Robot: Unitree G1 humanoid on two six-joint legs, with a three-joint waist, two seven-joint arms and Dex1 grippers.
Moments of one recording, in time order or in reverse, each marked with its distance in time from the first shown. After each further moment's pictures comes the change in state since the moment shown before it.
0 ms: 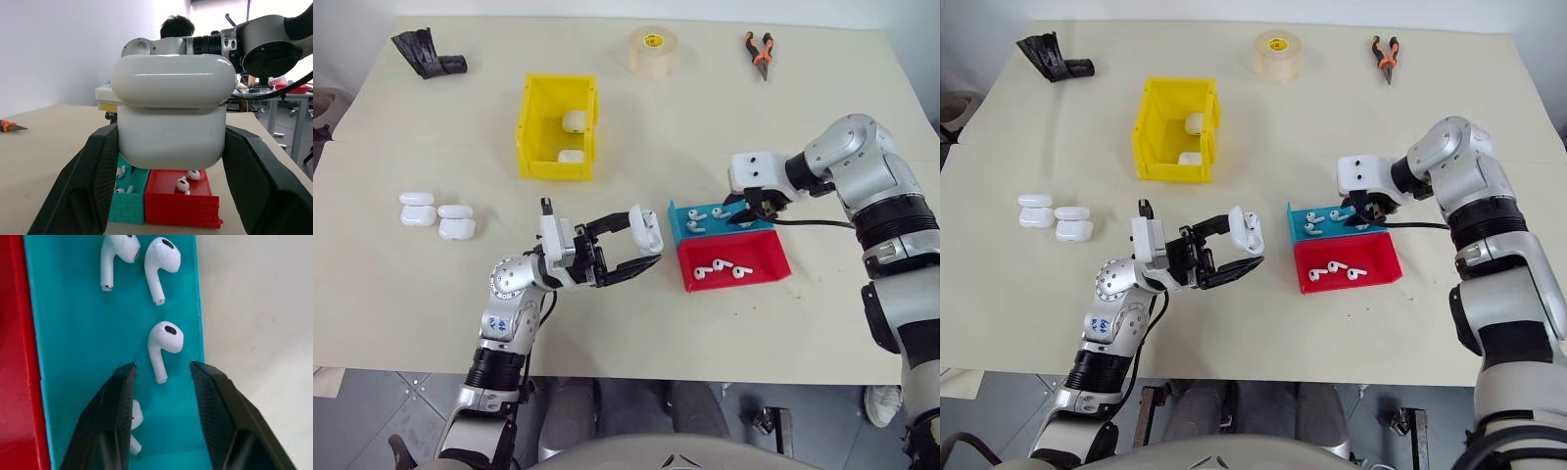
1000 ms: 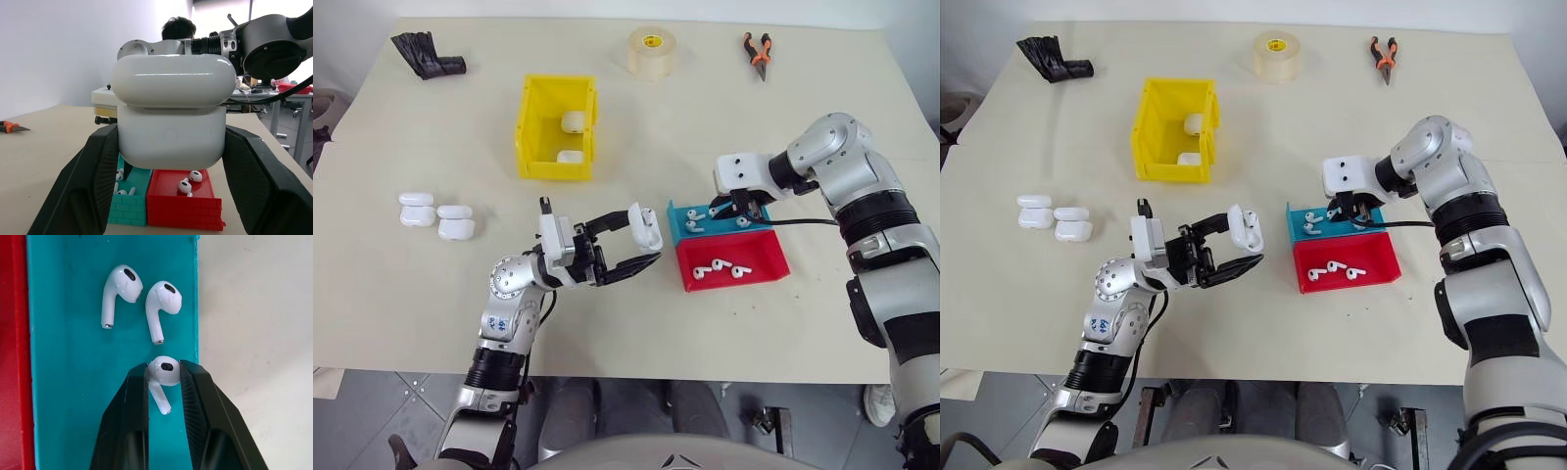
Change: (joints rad) left arm 0.000 0.002 0.001 -0.002 0.000 -0.001 0.012; right arm -0.026 0.059 -0.004 0.048 -0.019 -0.057 -0.003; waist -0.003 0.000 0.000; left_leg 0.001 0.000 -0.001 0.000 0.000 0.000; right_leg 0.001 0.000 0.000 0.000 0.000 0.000
